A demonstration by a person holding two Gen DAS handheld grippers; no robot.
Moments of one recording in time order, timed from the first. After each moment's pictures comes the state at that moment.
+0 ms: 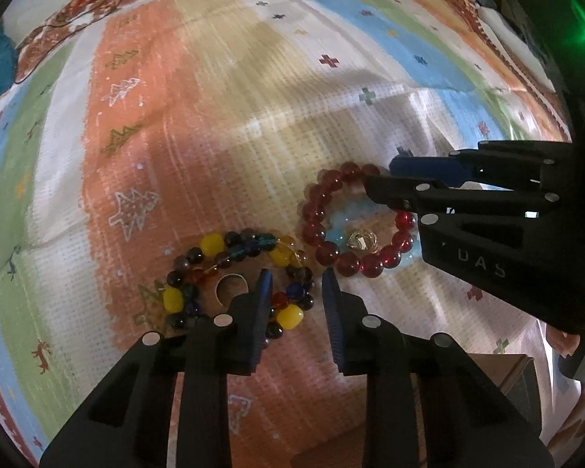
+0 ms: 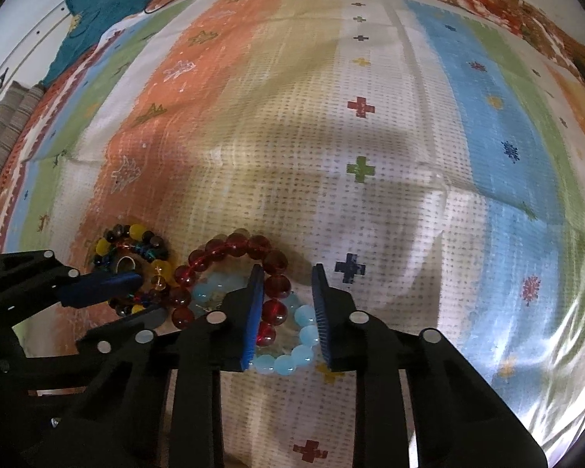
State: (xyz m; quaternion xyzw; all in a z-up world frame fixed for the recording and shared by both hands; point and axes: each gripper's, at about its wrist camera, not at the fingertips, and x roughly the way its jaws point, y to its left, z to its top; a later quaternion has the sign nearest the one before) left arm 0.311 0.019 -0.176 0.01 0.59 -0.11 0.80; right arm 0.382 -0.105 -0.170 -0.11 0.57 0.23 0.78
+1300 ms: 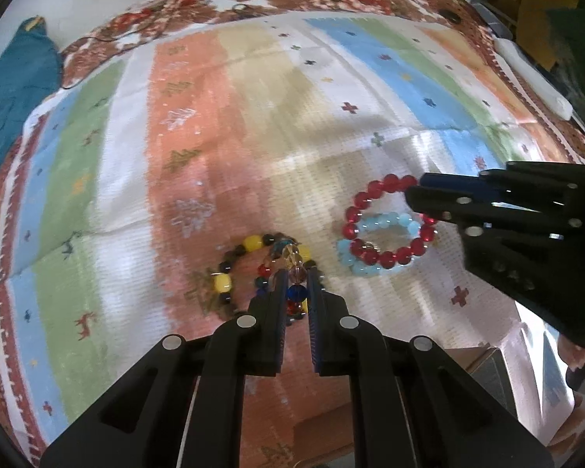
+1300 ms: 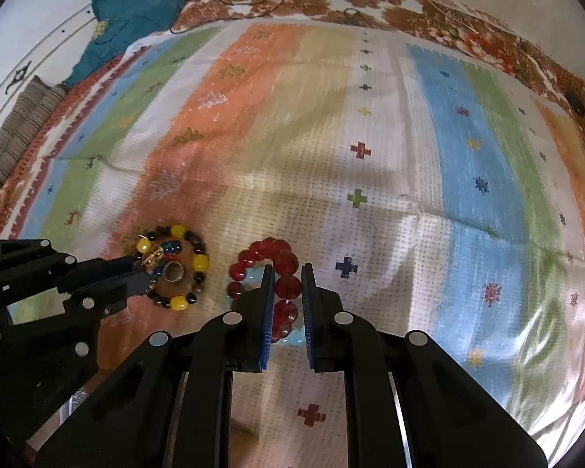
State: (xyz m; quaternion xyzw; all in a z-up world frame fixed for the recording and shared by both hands) left arm 0.281 0.028 -0.125 0.00 0.54 -0.04 0.84; right arm 0.353 -0.111 -0.118 -0.12 0.52 0.25 0.81
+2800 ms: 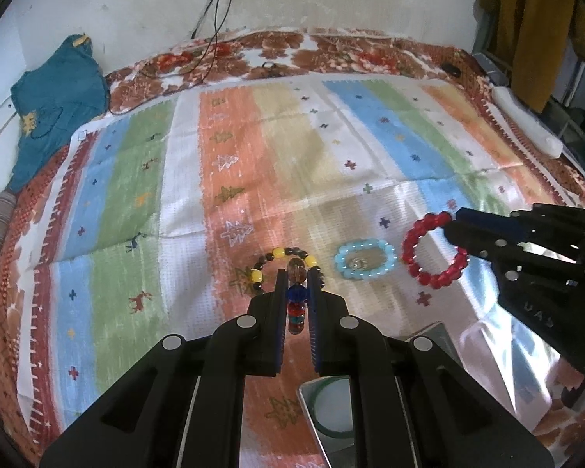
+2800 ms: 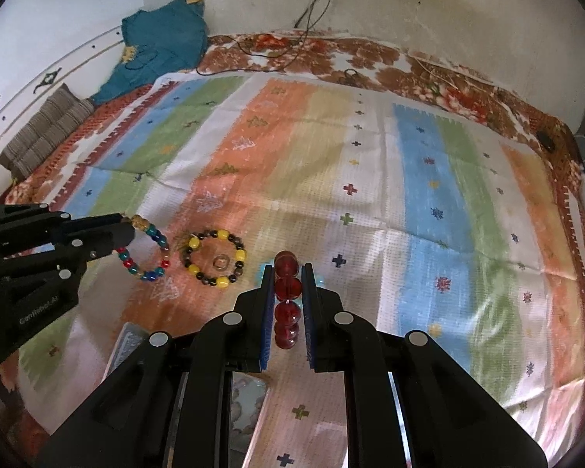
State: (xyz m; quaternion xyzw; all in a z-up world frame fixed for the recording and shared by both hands) left arm 0.216 0.034 -0.049 -0.02 0.46 -0.01 0.89; right arm 0.278 -0.129 -0.044 -0.14 0.43 0.25 0.85
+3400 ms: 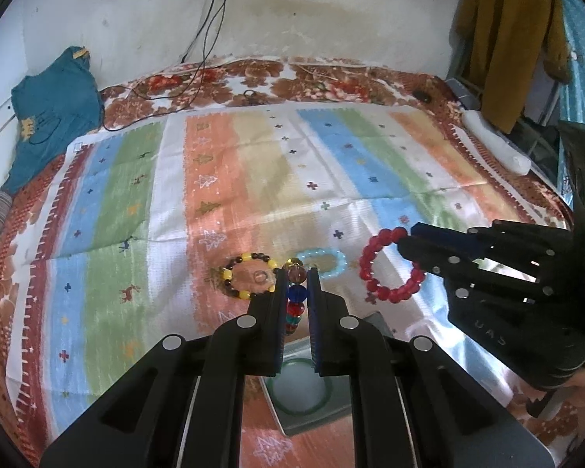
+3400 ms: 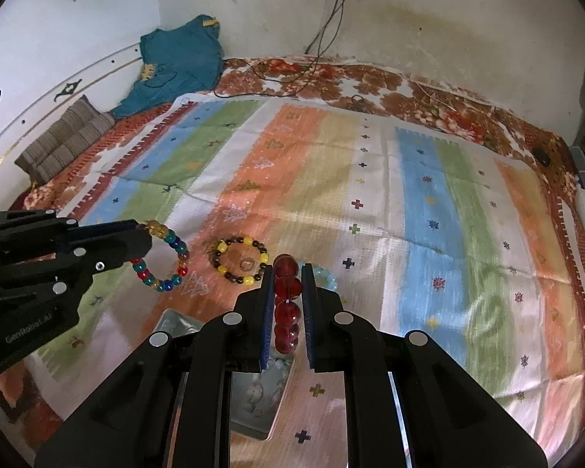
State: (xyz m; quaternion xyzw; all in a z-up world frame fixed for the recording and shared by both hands) left arm 0.167 0.013 -0.013 -0.04 0.42 -0.04 0.91; right arm 0.232 -0.140 -0.015 -0.13 0.40 0.27 0.87
